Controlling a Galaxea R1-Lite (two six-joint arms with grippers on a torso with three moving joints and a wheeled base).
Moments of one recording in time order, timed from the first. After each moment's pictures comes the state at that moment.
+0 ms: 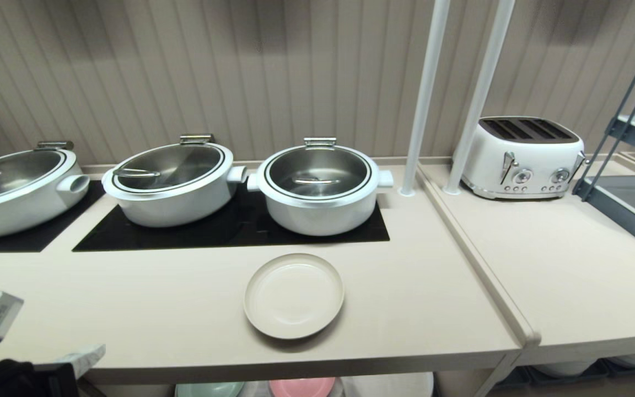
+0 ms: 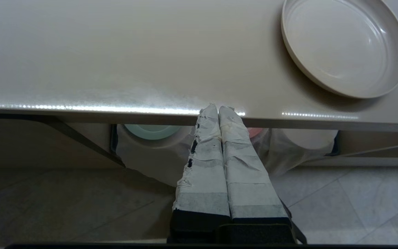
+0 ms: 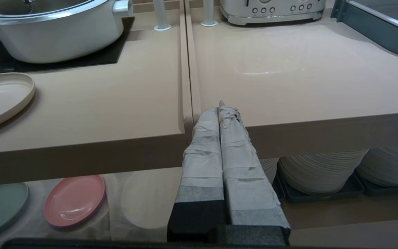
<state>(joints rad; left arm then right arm) -0.08 0.96 -0.18 -0.26 -0.03 -0.22 0.00 0.00 0.00 -0.01 -0.04 0.06</state>
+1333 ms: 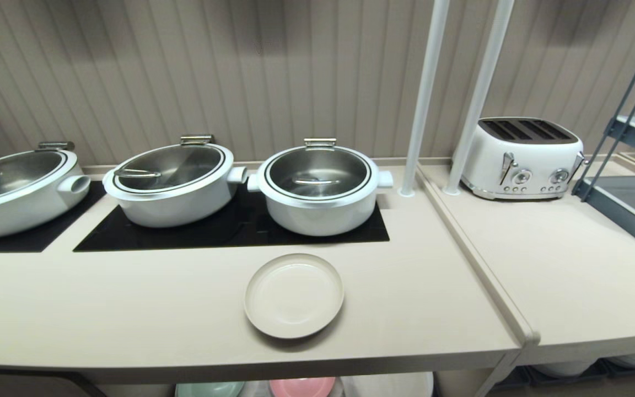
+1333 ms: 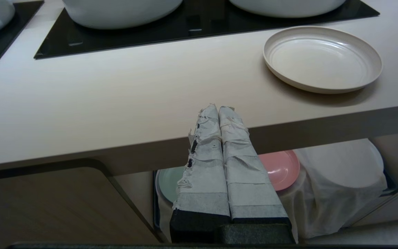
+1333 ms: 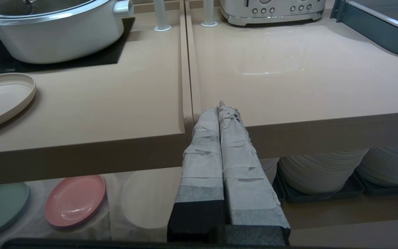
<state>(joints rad) 0.02 0.21 0.00 -0.09 -0.11 0.06 0.00 0.00 0.00 -0.01 -0.04 0.06</state>
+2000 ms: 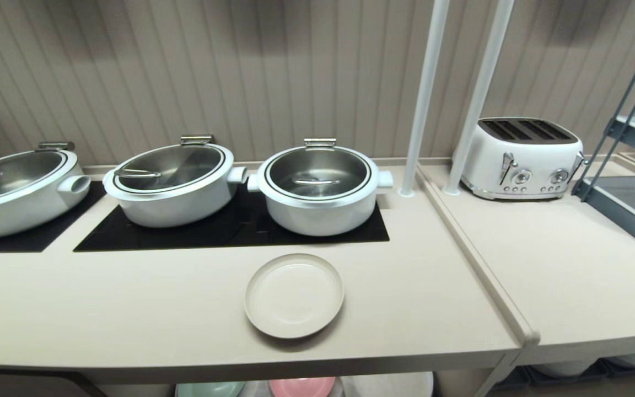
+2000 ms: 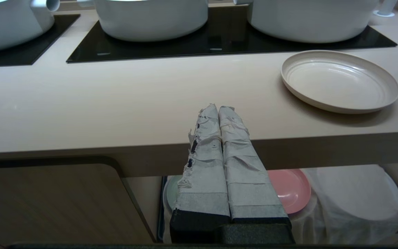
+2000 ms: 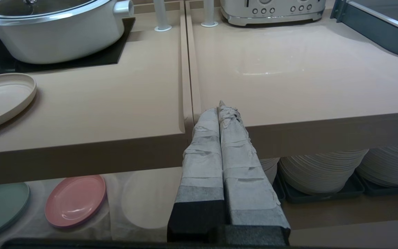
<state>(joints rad) 0.00 0.00 0.00 0.00 0.00 0.02 0.00 0.00 0.00 -0.01 -0.04 0.06</state>
